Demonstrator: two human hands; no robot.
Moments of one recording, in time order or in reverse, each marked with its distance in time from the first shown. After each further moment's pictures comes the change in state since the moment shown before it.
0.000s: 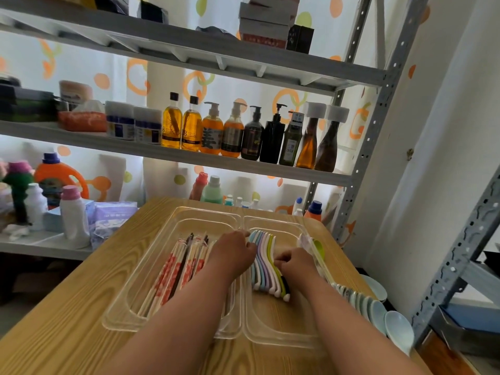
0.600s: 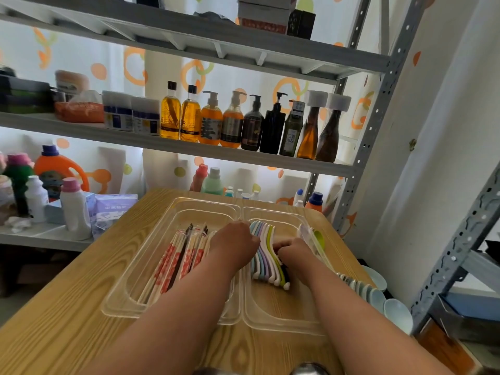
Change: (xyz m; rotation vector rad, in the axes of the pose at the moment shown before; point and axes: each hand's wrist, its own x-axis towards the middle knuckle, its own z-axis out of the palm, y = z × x) left_hand 0.002 0.001 0.007 0.161 0.041 0.052; right_hand 0.003 -0.004 0.004 0.269 -0.076 0.140
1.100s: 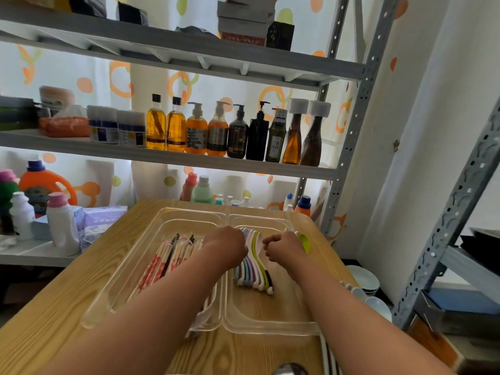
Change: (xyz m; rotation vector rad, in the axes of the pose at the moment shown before) left_hand 0.013 0.023 -0.009 0.427 -0.201 0.053; right_hand -0.008 -0.015 -0.016 0.013 0.105 -0.073
